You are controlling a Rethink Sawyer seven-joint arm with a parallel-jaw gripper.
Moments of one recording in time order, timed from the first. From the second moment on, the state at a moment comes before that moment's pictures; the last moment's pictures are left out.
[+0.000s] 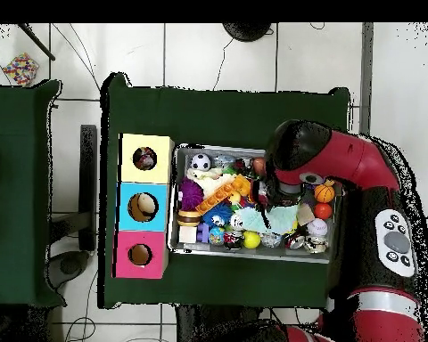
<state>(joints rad) -0.44 -0.48 0.04 1.20 -0.13 1.47 1.49</state>
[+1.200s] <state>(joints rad) -0.46 -0.44 0.01 1.23 -0.03 1.10 1.49</state>
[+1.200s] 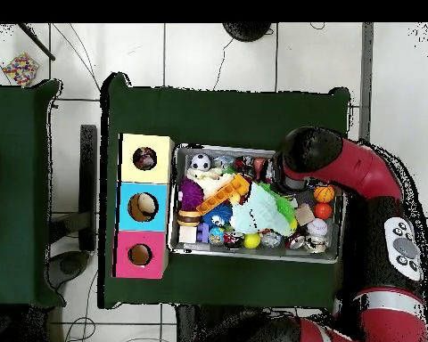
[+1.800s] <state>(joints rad) -0.46 -0.43 0.01 1.22 -0.03 1.10 1.49</state>
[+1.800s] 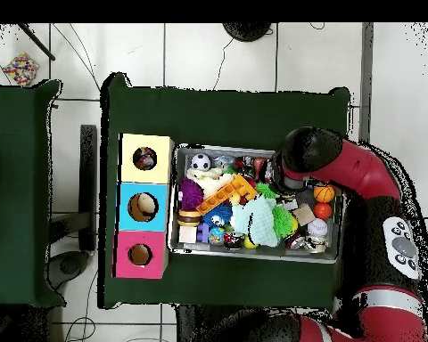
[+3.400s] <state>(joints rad) -0.53 -0.39 0.10 1.12 -0.37 1.01 1.48</state>
